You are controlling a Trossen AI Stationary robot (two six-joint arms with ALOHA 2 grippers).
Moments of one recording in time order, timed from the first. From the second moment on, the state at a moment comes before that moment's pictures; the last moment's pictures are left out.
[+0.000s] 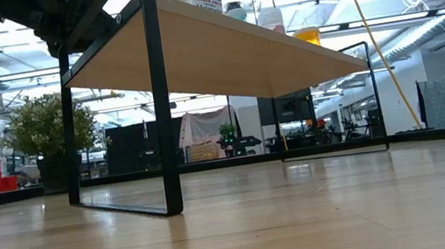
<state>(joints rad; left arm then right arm) -0.45 1.24 0.69 -0.01 -0.84 -0.40 0.57 1.23 1.00 -0.06 0.34 0.15</state>
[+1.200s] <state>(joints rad) -0.68 1.05 0.72 -0.04 -0.86 -0.33 0.58 1.23 0.99 -0.06 0.34 0.20</state>
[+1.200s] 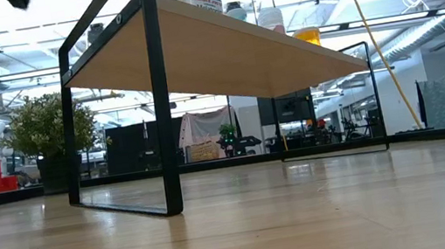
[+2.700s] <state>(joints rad) -0.95 1.62 1.10 -0.99 -0.35 -1.14 0.58 1.19 0.99 -0.08 0.34 0.14</state>
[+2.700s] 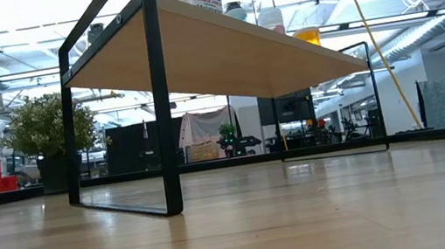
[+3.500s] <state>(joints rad) -0.94 1.62 0.95 -0.80 -0.36 -1.10 0.58 1.19 0.99 -0.08 0.34 0.17</state>
